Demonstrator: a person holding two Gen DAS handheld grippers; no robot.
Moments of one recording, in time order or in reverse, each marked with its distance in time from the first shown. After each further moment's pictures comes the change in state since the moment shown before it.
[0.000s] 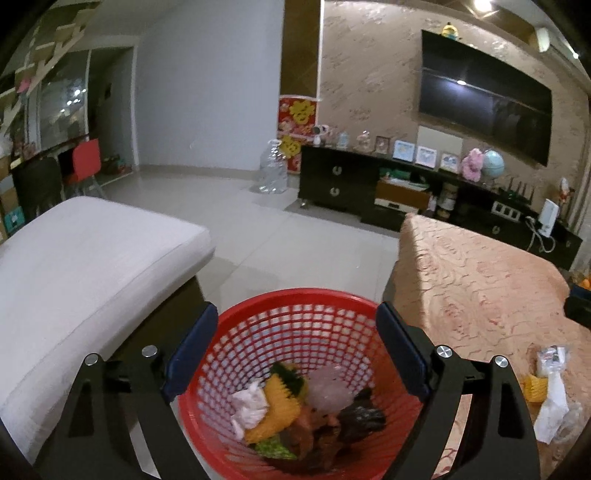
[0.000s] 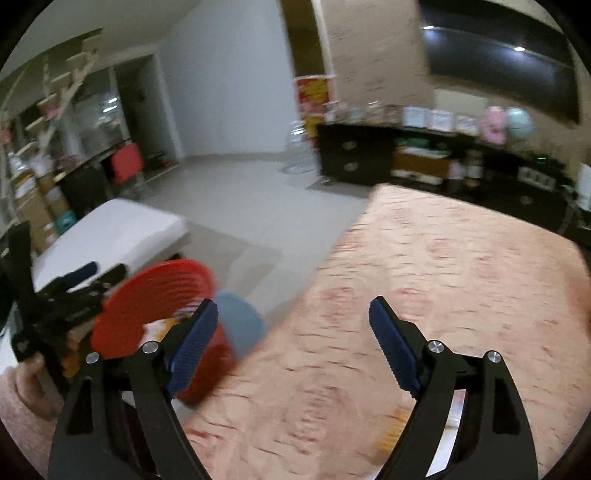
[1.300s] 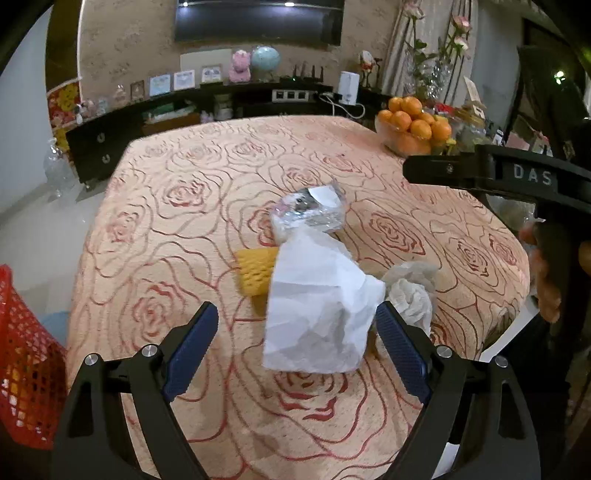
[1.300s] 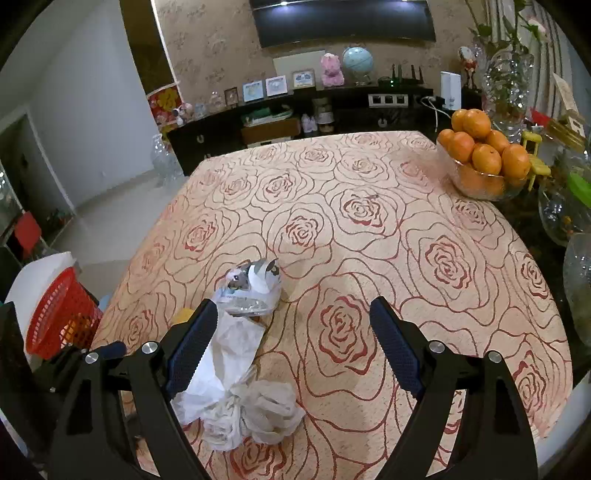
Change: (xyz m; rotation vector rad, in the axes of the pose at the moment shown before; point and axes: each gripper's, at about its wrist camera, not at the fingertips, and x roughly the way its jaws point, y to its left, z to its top) left arm -0.016 -0.271 -0.131 0.475 0.279 -0.654; right arm -0.079 -0.146 -0.108 0.338 0.055 -0.315
